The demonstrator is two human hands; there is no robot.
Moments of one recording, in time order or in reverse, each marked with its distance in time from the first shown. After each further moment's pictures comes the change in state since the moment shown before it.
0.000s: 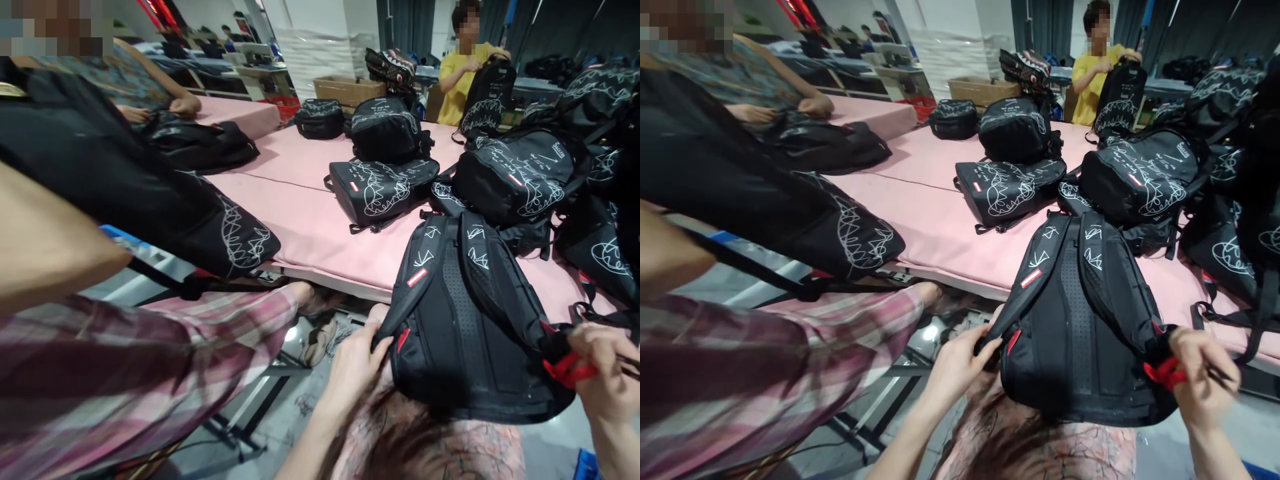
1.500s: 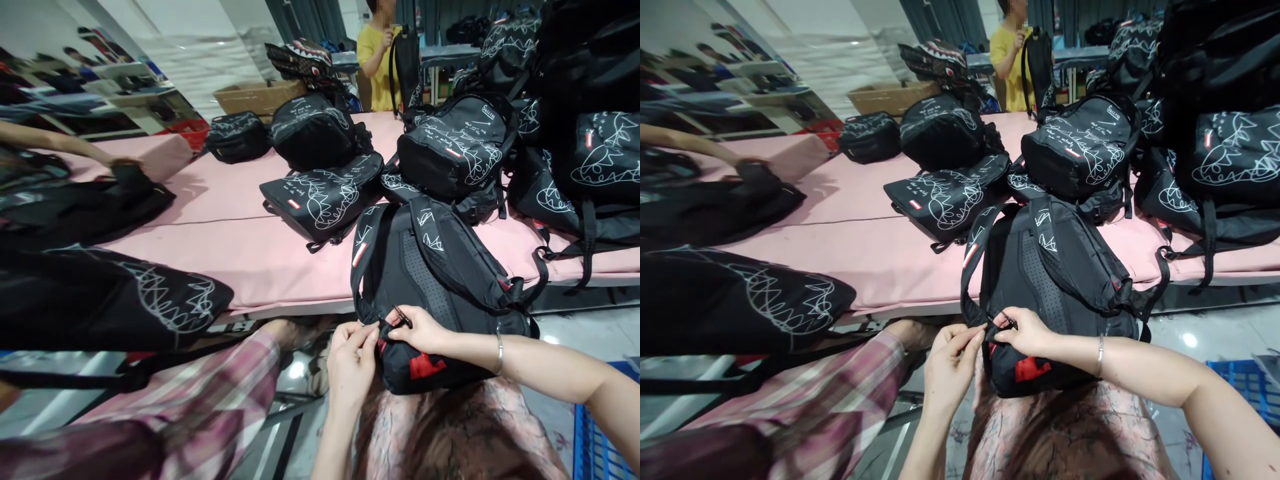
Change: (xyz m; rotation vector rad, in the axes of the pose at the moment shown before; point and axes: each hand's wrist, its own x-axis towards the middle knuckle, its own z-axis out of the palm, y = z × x) left_hand 0.015 0.009 0.017 0.198 0.093 0.319; right_hand -0.057 0.014 0.169 0.139 -0.866 0.595
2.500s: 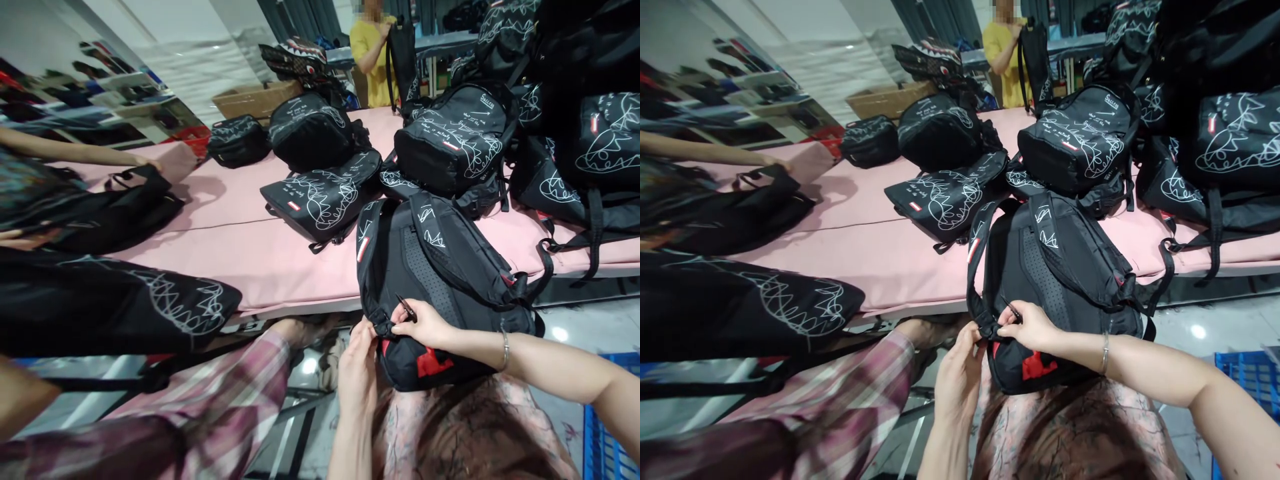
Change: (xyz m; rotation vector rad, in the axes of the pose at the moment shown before) left_hand -0.012 0.014 0.017 -1.021 0.007 -0.520; right_hand 0.001 0.009 -0.002 0.019 0.065 -0.023
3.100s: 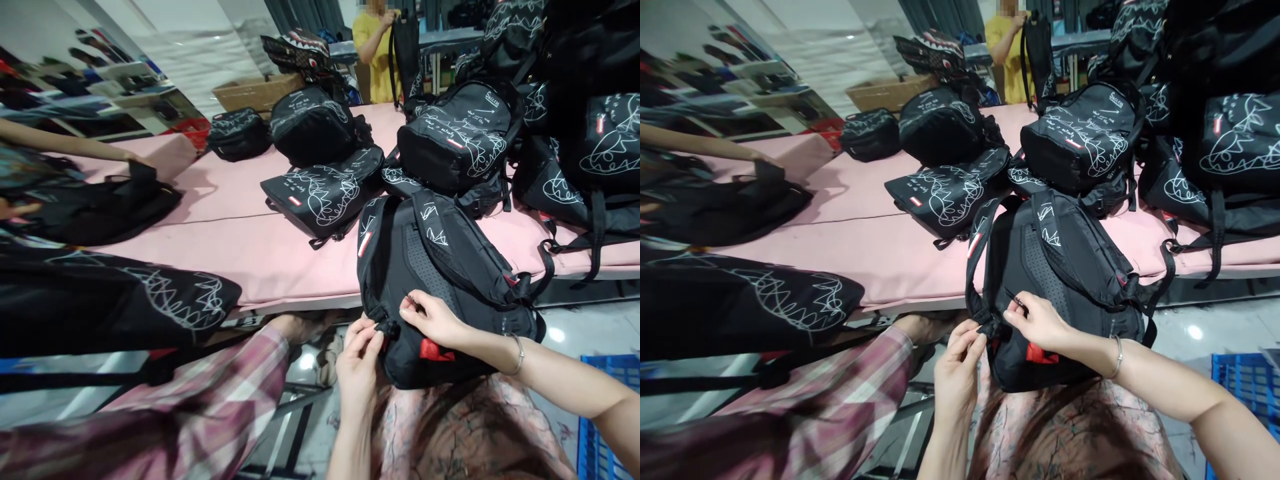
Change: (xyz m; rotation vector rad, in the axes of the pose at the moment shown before) left_hand 0.004 -0.019 -0.017 0.338 0.033 0.260; right_hand -0.015 -0.021 -0.021 -0.269 0.016 -0.059
